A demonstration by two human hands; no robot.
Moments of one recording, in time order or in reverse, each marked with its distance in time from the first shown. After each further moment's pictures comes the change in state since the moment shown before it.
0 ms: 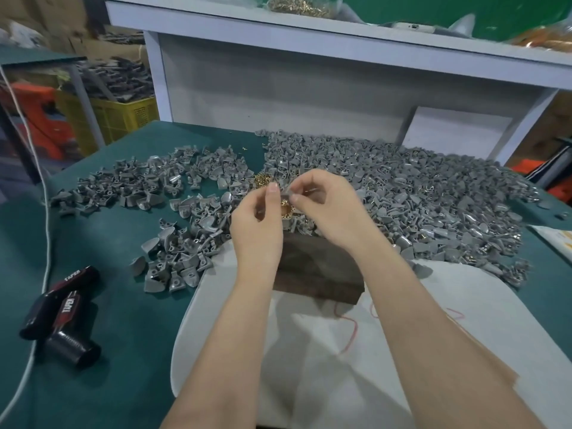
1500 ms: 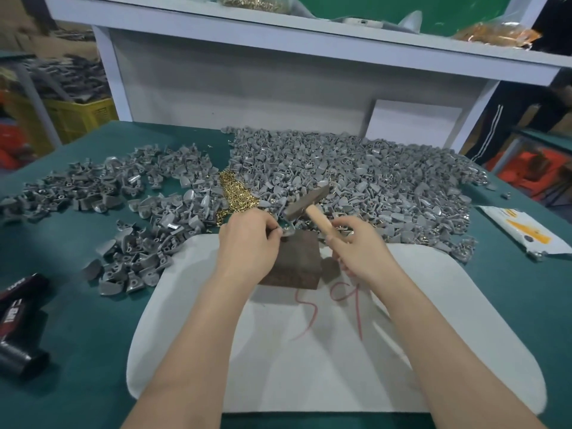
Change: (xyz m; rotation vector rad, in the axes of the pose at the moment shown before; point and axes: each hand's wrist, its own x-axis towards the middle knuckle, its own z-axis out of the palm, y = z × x) left_hand -0.019 -0.003 0.012 0.834 -0.410 0.207; right_hand -0.064 0.087 -0.052 -0.179 0.131 0.500
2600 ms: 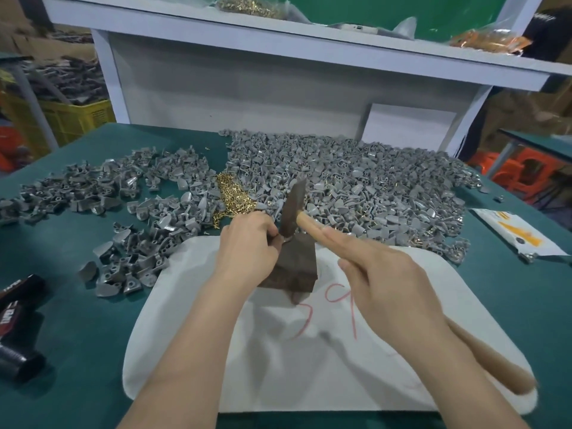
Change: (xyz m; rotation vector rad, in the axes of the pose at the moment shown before) left_hand -0.002 -0.001 0.003 -0.009 0.003 0.094; right_hand -0.098 -0.034 -0.029 -0.515 0.149 -0.455
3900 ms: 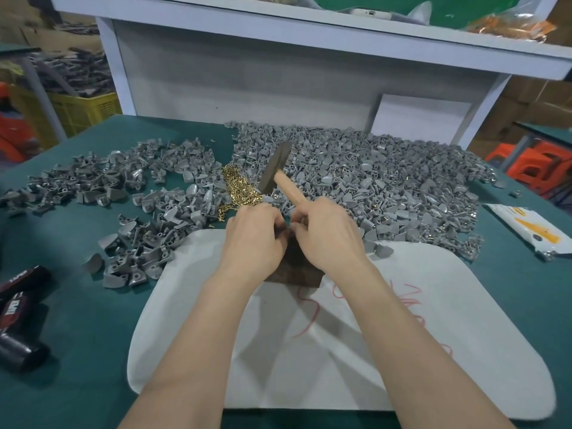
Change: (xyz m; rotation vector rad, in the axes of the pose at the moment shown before) left_hand 0.001 0.001 -0.002 0.086 -0.041 0.011; right_hand 0.083 -0.026 0.046 0.022 -0.126 0.169
